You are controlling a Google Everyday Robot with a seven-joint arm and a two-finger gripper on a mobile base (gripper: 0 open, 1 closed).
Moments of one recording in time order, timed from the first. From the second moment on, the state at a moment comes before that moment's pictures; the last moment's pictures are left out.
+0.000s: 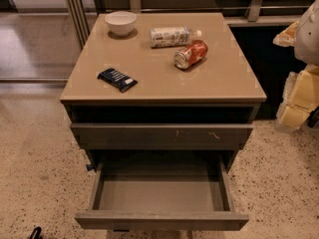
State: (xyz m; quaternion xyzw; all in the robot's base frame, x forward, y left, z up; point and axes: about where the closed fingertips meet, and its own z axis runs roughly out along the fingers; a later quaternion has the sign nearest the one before) arm 0.438 -0.216 0.978 -0.60 0.78 -0.04 0.16
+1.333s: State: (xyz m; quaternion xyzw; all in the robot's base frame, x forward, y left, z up) arm 0.494 -0.149 0.968 -0.62 0.74 0.06 0.25
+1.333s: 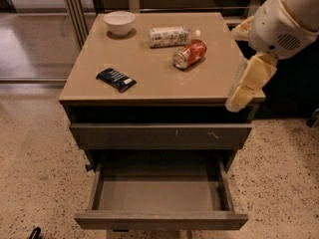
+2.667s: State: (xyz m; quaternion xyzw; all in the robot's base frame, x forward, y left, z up) arm 0.569 -0.061 0.947 -0.65 0.70 0.13 0.27
